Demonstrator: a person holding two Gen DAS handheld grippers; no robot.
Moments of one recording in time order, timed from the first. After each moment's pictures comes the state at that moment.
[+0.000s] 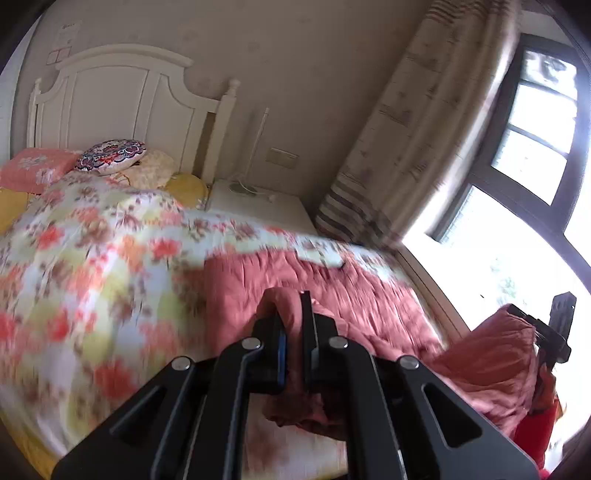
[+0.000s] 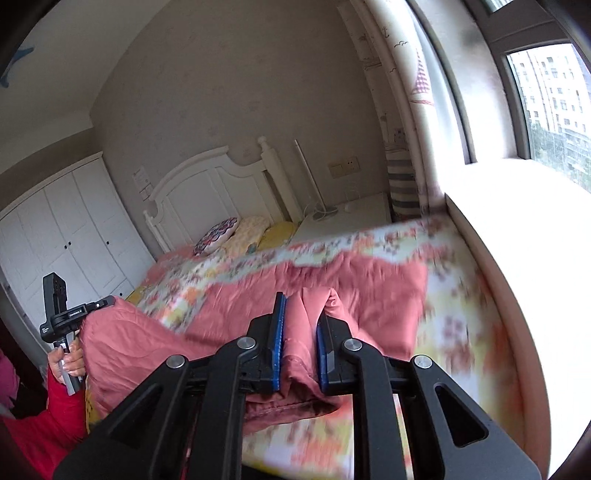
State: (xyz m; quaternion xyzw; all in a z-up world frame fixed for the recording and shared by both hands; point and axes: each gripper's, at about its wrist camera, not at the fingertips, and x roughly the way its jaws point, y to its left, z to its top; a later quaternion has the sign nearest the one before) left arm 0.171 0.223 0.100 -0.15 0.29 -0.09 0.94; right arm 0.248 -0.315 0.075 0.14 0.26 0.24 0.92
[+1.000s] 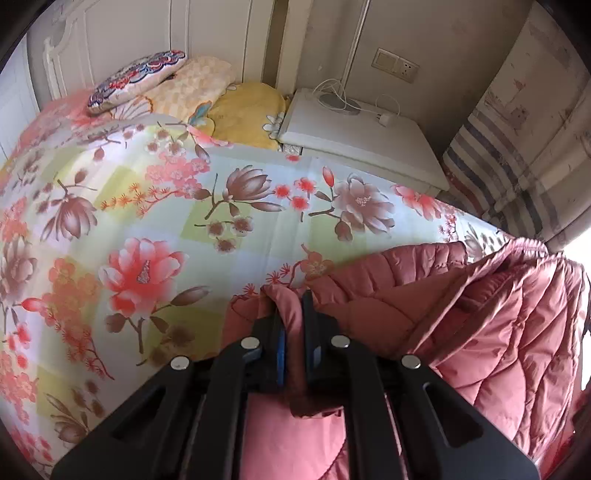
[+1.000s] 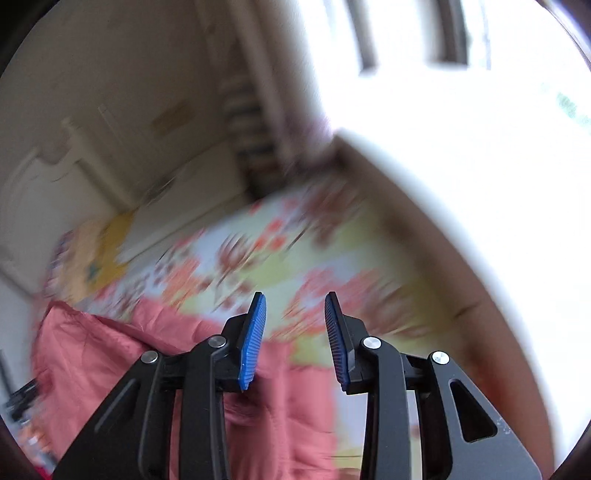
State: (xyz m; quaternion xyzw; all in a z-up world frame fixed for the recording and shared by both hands) left arm 0.513 0.261 -0.073 -0.12 0.48 0.06 0.87; right arm 0.535 -0.307 0.001 0.11 0.38 -0.05 0.92
